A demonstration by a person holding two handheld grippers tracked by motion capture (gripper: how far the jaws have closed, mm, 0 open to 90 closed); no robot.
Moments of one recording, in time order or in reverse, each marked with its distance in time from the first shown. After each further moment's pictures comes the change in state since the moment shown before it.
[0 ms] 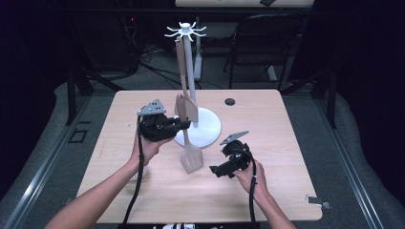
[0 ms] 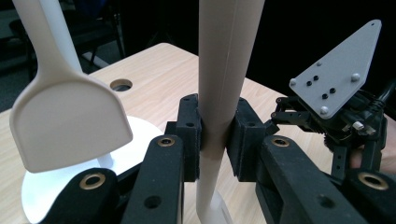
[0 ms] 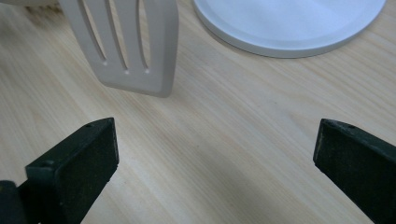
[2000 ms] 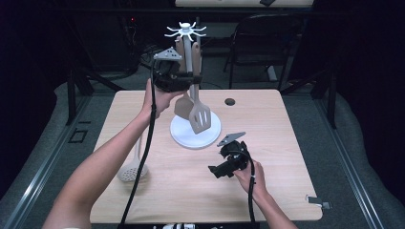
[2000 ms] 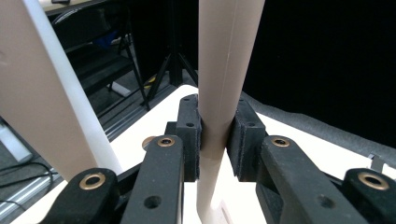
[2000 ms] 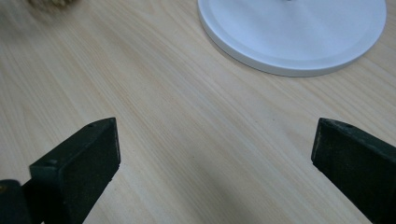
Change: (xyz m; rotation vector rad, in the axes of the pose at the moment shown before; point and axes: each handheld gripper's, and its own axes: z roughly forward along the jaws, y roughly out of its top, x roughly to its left) left arm 0.035 0.121 0.027 0.002 0.033 0.079; right arm 0.004 0.002 0.004 -0.030 -0.014 -0.091
